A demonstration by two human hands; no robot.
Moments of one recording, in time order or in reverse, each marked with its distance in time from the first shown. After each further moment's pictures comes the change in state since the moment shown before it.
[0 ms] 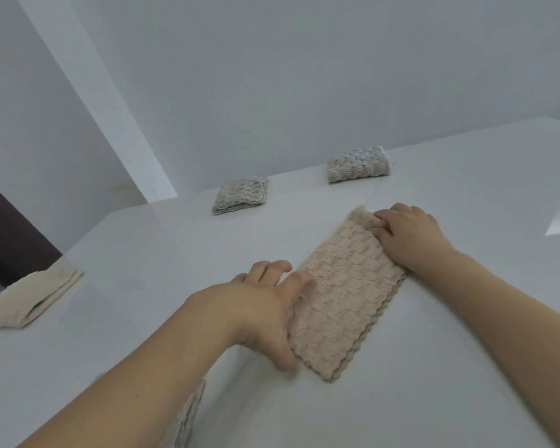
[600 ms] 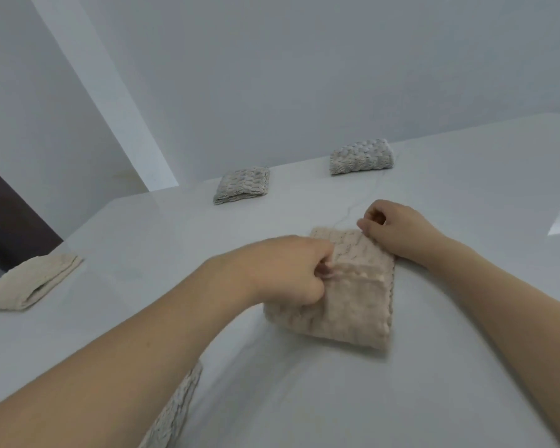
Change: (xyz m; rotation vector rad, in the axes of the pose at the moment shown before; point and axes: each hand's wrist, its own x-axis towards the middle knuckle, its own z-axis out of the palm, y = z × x) left_hand 0.007 0.031 -0.035 -0.141 0.253 0.167; right_hand 0.005 -0.006 0.003 0.367 -0.114 -0.013
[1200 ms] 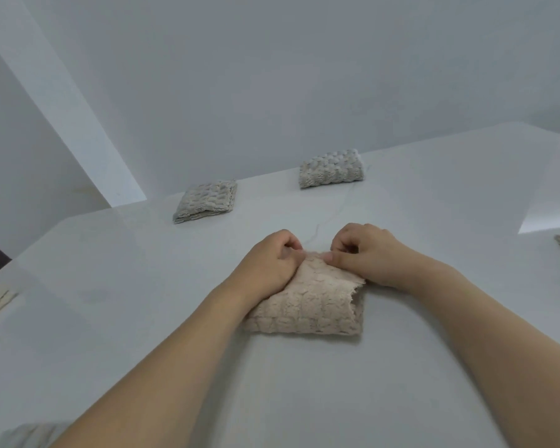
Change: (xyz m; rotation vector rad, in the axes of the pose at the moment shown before) left_hand 0.119 -0.046 0.054 -0.570 0.411 -0.142; right_hand 0.003 0.009 -0.011 -0.021 -0.177 -0.098
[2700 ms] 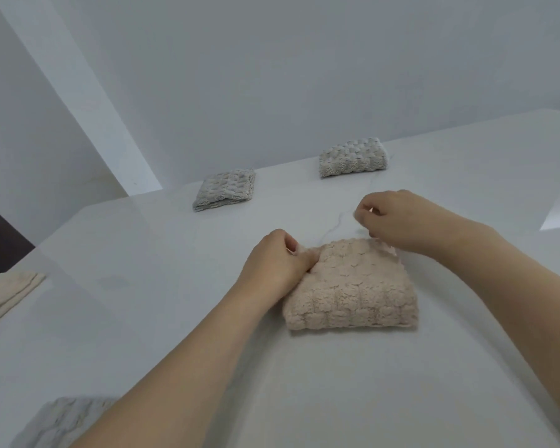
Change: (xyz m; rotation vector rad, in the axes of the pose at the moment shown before) left_hand -0.034 0.000 -0.013 -0.077 0.105 -0.252; right_hand 0.010 -0.024 -0.021 -0.178 0.096 0.035
